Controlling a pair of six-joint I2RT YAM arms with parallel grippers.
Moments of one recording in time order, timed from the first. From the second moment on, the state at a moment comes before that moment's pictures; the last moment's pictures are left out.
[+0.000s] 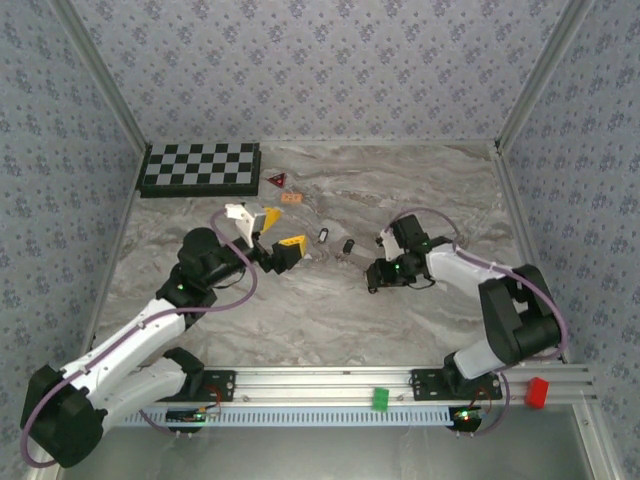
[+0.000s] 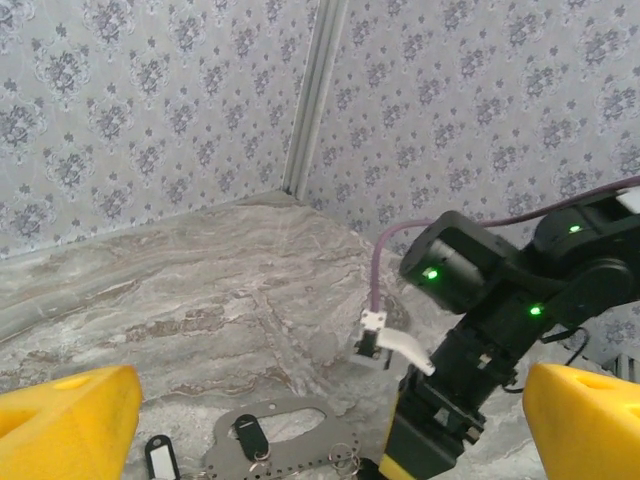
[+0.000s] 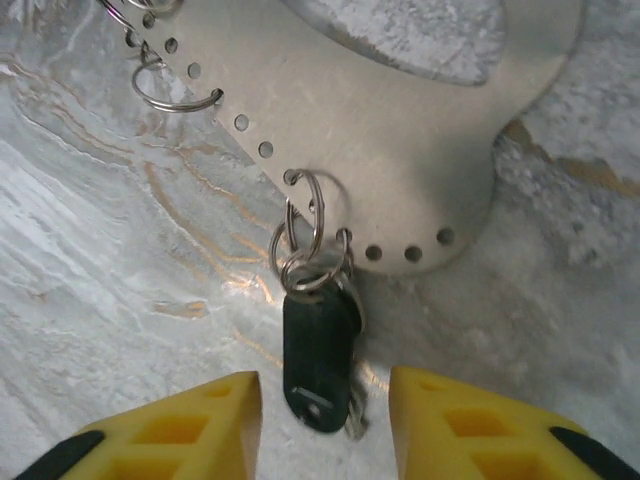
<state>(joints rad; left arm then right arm) -0.60 0.91 0.58 0.32 0.36 -0.25 0.39 1.47 0.76 -0.48 -0.34 0.23</state>
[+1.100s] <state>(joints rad) -0.19 1.38 0.72 -0.08 -0.64 -0.30 0.18 1.29 0.47 0.28 0.49 0.07</state>
